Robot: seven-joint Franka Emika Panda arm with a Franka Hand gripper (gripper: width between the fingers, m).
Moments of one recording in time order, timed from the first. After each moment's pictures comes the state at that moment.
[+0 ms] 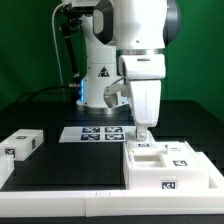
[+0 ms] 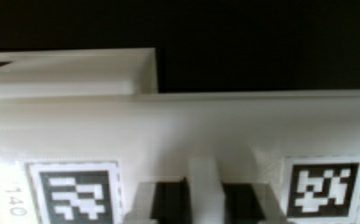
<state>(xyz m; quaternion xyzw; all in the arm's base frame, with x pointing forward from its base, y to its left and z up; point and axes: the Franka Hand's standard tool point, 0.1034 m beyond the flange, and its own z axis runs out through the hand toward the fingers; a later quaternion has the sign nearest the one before) 0.501 0.053 0.057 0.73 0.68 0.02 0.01</state>
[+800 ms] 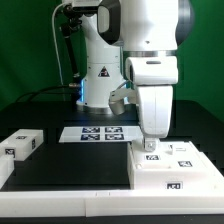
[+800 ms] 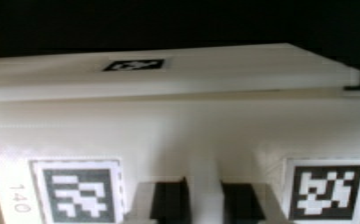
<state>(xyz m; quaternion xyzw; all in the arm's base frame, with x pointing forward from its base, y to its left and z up) 0.562 0.053 0.059 0.73 0.69 0.03 0.01</state>
